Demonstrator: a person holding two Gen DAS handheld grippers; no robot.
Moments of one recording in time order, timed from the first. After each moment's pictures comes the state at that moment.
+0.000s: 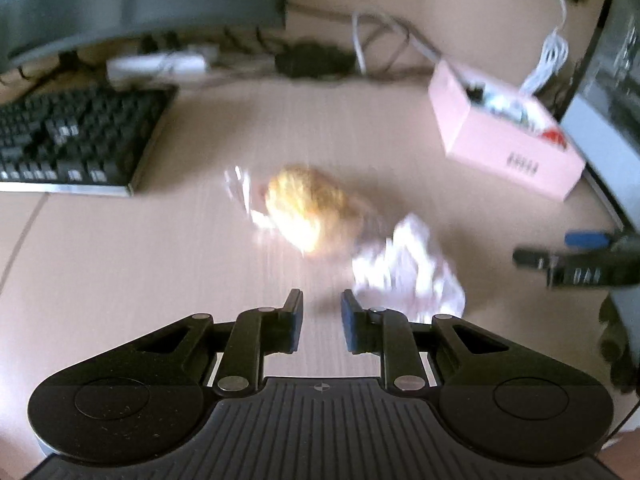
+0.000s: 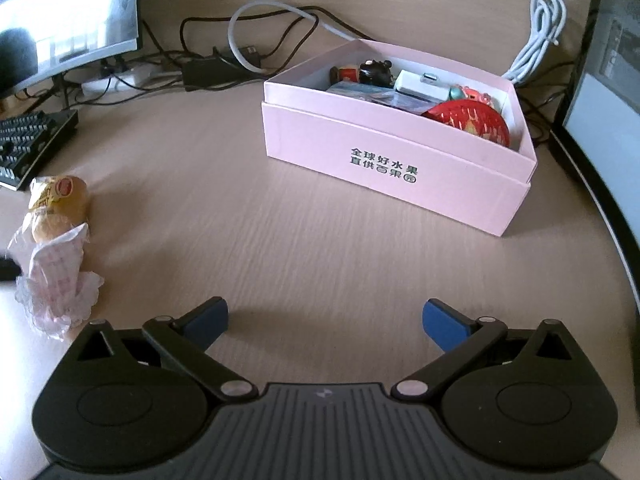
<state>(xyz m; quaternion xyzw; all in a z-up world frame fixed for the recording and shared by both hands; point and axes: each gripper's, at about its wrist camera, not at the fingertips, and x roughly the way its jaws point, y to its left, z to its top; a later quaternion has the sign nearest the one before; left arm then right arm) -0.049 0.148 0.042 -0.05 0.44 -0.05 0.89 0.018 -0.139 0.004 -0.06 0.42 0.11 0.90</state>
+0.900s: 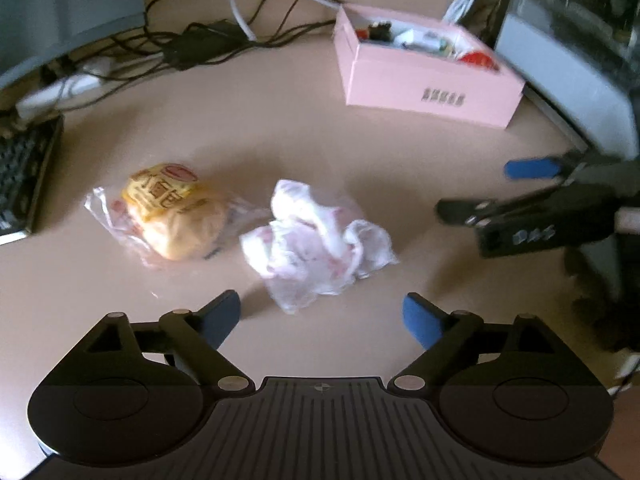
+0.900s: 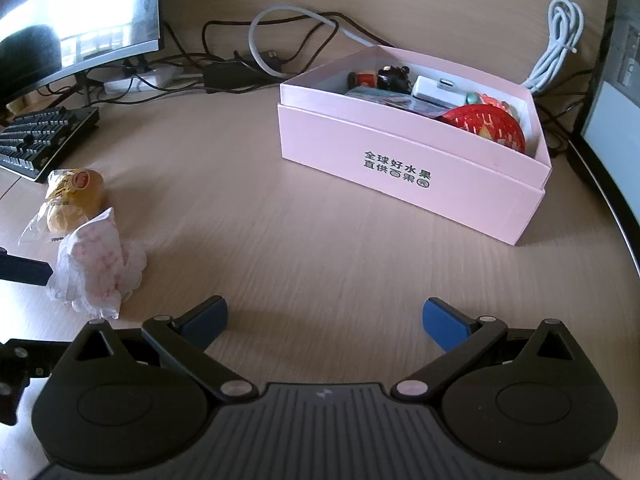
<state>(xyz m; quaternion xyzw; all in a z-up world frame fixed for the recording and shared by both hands) -0.042 0.071 0.036 0.01 0.46 -0.13 0.88 0.016 -0.145 0.001 -0.06 0.40 0.15 0.90</state>
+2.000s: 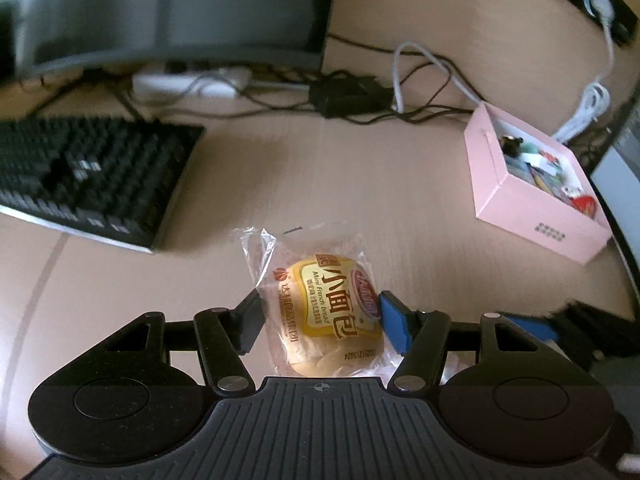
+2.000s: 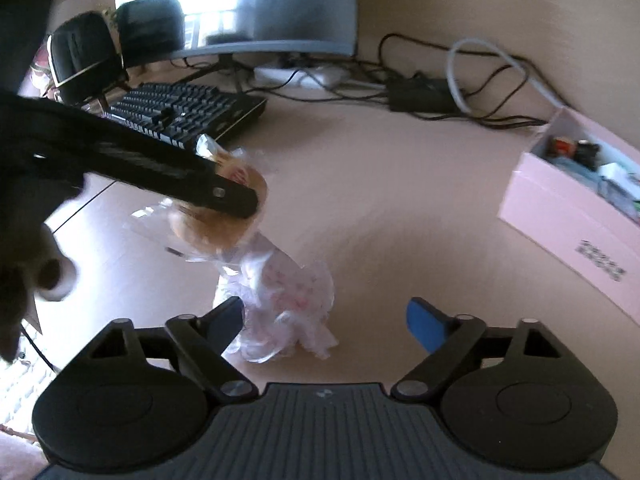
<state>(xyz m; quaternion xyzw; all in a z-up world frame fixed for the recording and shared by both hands) -0.017 0.155 0.082 -0.07 0.43 0.01 0.90 -0.007 -0.036 0.028 -0.09 0.39 0.32 0.86</state>
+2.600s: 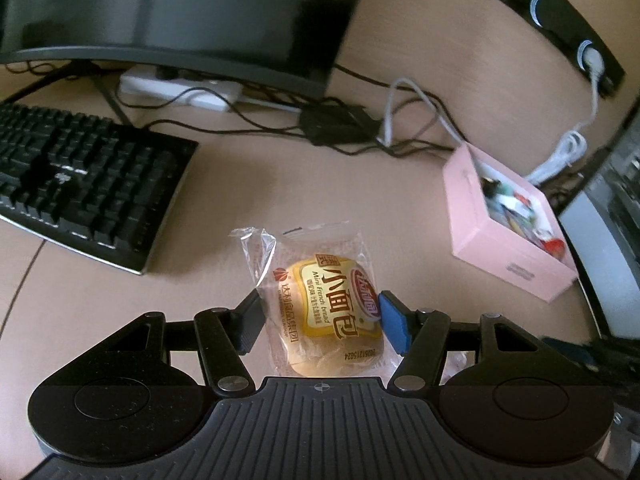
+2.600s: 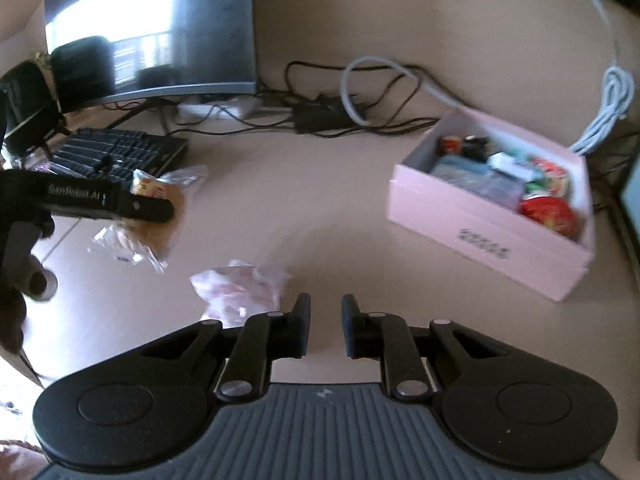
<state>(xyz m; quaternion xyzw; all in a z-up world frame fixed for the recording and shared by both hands) -0.003 0.189 0.084 -0.15 0.40 -0.03 0.90 -0.016 -0.098 0.070 -0.06 0.39 0.22 0.89</state>
